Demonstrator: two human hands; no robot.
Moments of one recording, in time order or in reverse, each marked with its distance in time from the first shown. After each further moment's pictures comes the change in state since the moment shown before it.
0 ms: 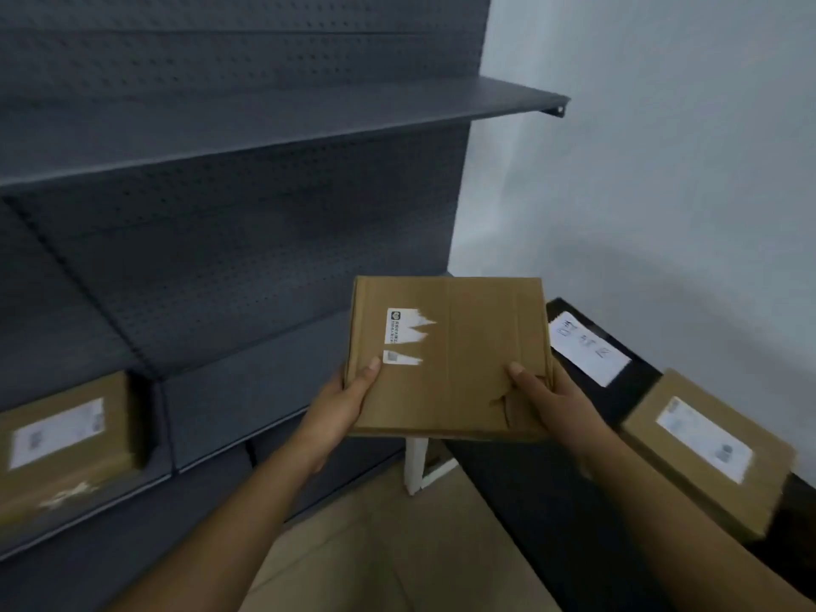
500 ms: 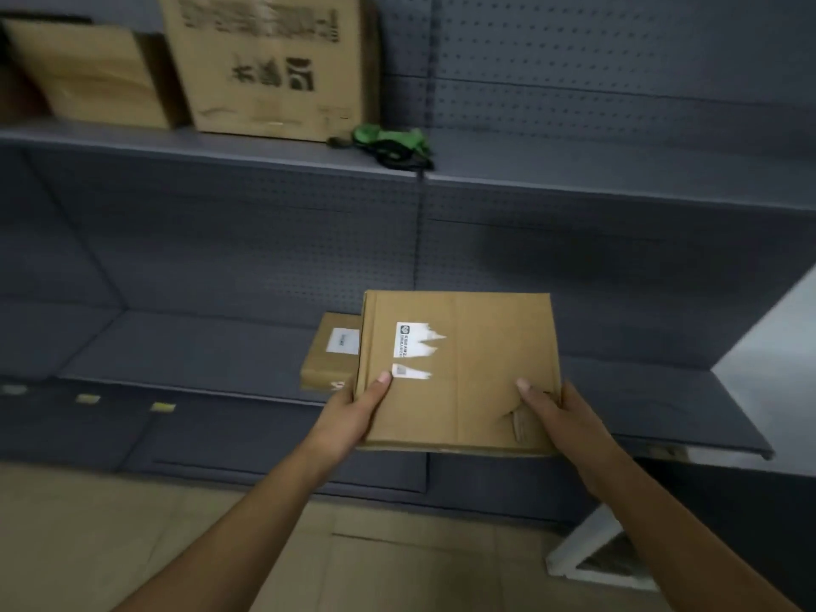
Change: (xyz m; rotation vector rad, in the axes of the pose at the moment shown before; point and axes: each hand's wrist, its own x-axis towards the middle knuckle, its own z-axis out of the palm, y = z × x) left_hand -0.189 -0.101 -0.252 -0.246 0.633 -0.118; right_hand -0.067 -0.072 0.298 -0.170 -0.571 -0.255
